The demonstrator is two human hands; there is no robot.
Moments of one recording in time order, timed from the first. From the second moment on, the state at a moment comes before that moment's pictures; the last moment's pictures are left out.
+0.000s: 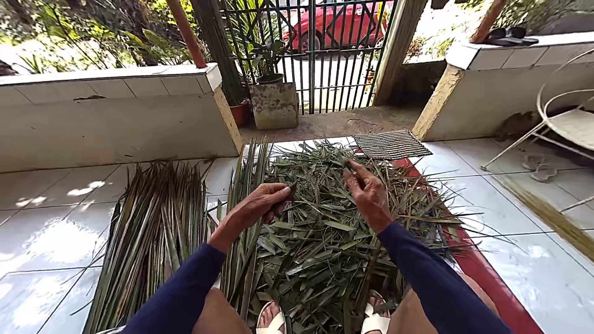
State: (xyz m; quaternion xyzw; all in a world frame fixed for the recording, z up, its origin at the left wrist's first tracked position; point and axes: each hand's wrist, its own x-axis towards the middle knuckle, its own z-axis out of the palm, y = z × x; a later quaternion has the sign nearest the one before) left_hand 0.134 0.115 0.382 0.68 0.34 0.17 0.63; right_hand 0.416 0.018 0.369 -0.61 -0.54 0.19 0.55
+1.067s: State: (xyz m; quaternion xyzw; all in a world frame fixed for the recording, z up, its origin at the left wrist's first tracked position) left_hand 0.190 0.106 0.386 0.63 0.14 0.11 0.75; right_hand 0.442 0.015 0.379 -0.61 -0.51 0.12 0.59
